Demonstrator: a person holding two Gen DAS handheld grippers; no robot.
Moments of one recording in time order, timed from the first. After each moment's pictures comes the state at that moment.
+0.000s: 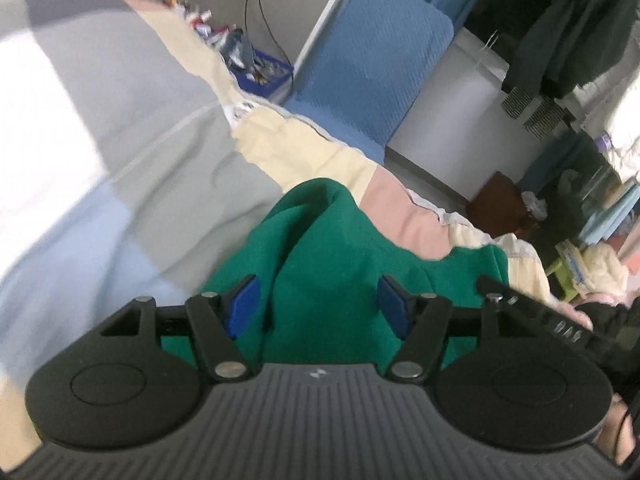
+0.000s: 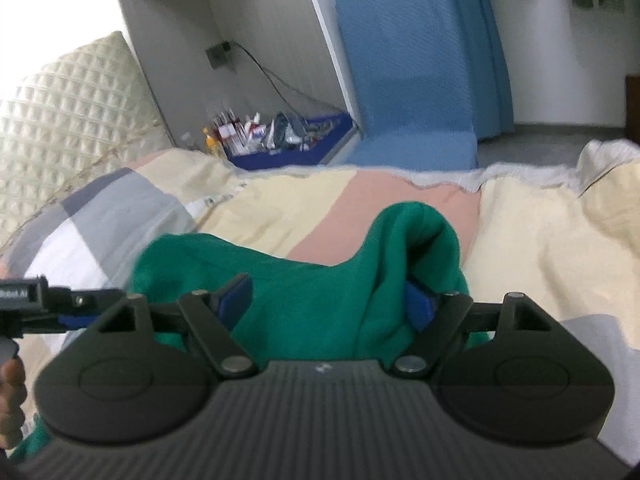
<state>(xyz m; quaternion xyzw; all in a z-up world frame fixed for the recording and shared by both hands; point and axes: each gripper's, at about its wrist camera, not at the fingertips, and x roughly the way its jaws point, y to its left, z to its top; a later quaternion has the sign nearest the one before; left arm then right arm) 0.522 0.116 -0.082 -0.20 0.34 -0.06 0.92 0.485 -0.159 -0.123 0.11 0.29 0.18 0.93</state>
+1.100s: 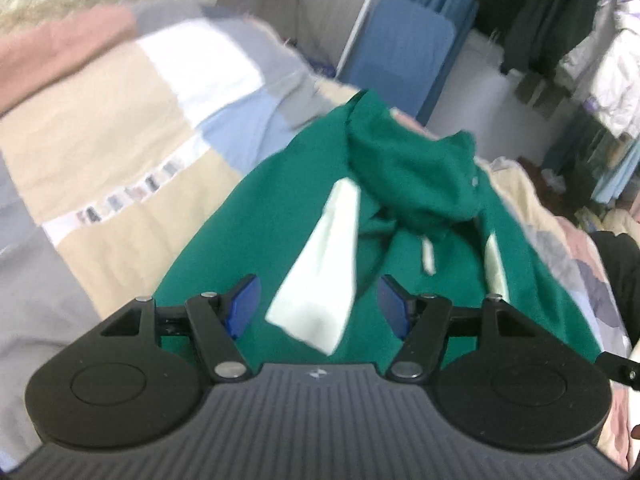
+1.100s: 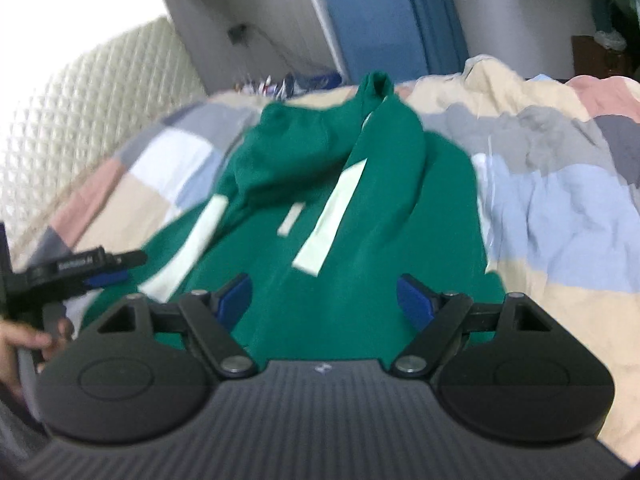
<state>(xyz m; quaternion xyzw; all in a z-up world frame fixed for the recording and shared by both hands) 0.174 0.128 -0.082 -0.17 0.34 0.01 0.92 0.111 -0.187 -0.081 0.12 0.35 0.15 0.92</state>
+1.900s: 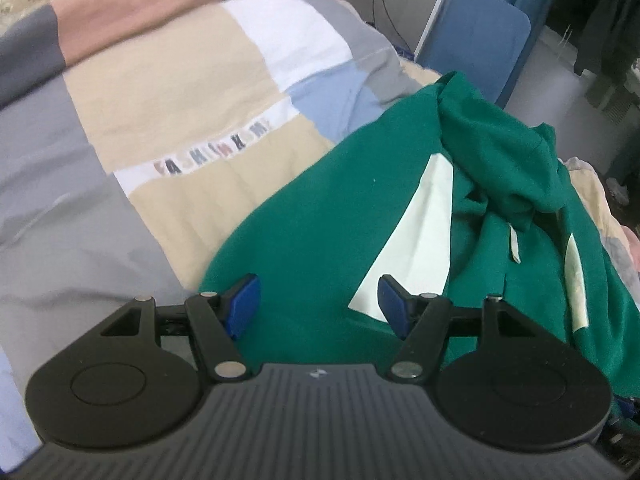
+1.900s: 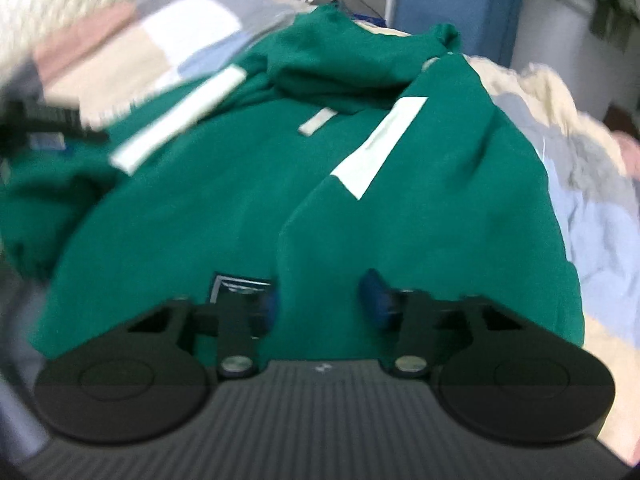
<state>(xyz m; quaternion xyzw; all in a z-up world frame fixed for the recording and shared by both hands) 0.170 0.150 -0.109 -0.18 0.38 0.11 0.90 0.114 -0.122 -0.129 -0.06 0.40 0.17 0.90</state>
